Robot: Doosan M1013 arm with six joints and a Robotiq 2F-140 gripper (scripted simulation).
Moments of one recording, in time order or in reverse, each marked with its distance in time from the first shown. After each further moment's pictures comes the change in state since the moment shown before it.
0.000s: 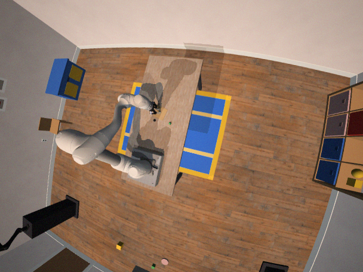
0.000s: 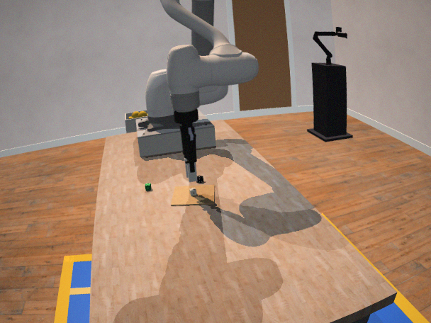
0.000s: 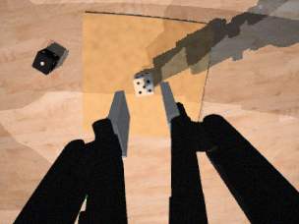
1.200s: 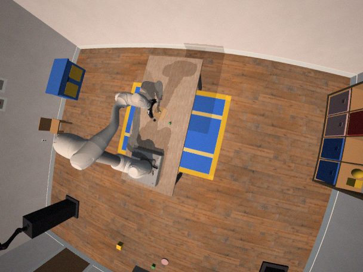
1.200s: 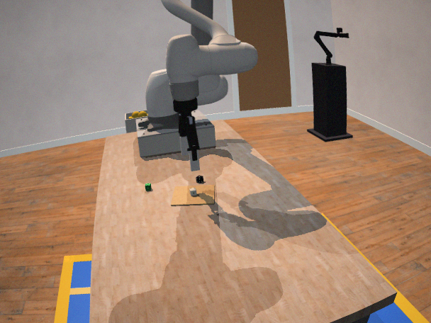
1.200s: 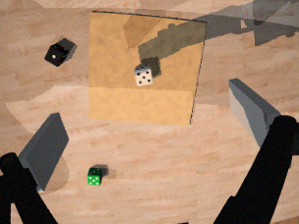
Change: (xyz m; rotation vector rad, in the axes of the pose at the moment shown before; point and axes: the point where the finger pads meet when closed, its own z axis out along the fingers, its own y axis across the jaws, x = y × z) arm 0.000 0.000 -0.036 0.000 0.000 0.000
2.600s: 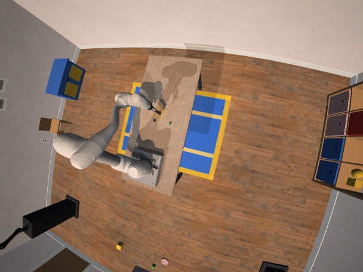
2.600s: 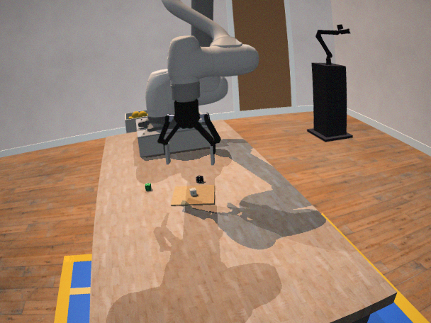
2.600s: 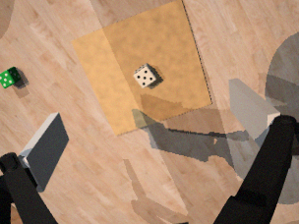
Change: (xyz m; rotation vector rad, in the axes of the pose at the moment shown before) arm 0.000 0.000 0.005 0.008 -0.013 -1.127
